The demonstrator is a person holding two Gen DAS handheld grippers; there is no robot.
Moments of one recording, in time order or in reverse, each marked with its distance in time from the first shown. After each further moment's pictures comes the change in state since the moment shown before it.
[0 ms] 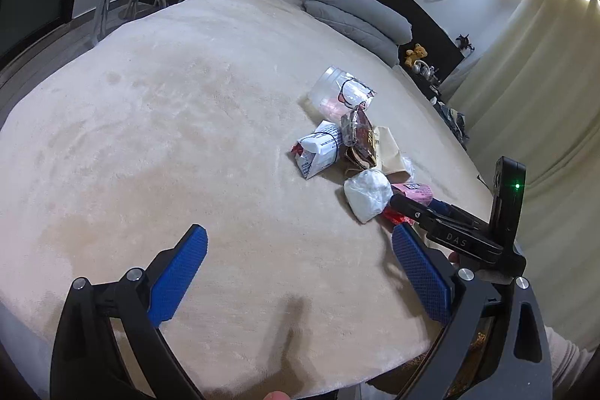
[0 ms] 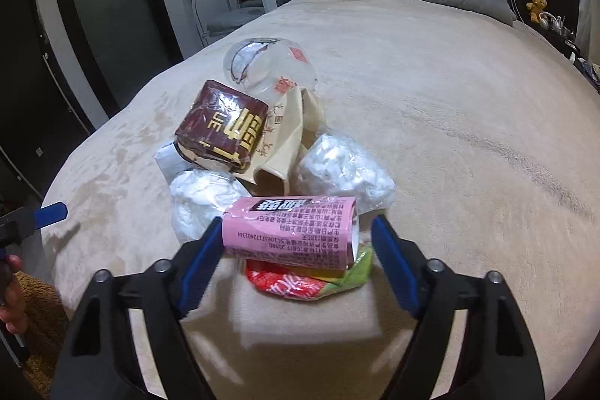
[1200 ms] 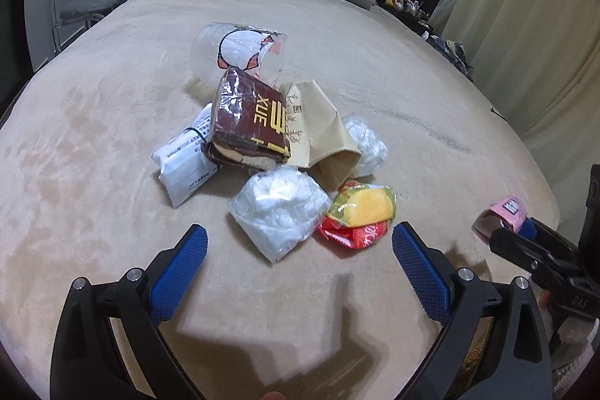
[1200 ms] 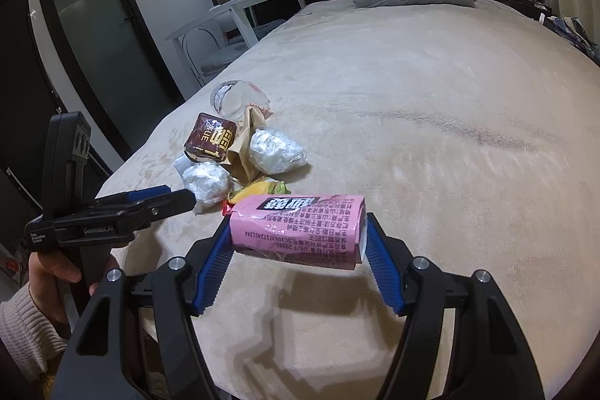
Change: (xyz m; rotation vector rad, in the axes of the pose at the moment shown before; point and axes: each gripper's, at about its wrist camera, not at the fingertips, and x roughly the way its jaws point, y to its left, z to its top) left arm 0.111 -0.110 0.013 0.250 0.145 0.091; right arm -0.105 -0.063 -0.051 0.164 -0.105 0.077
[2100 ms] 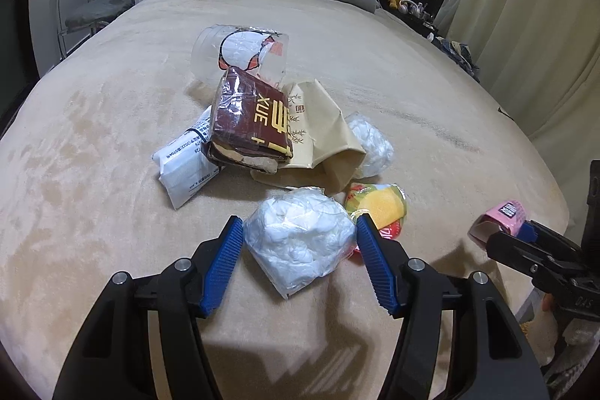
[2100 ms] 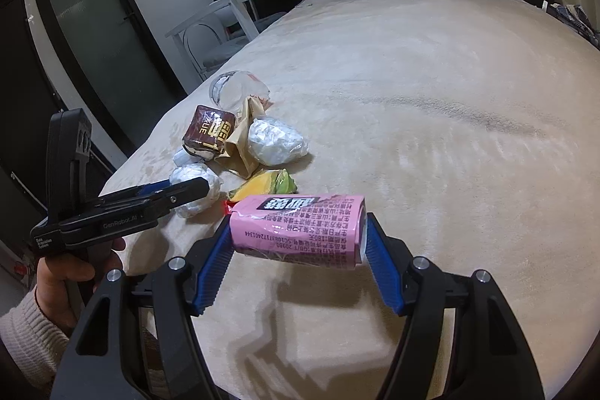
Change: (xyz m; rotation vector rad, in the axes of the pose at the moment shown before) left arm -0.005 -0.005 -0.012 0.013 -0.032 0.024; right arm 0.013 -0.005 -0.002 0.032 0.030 0.036
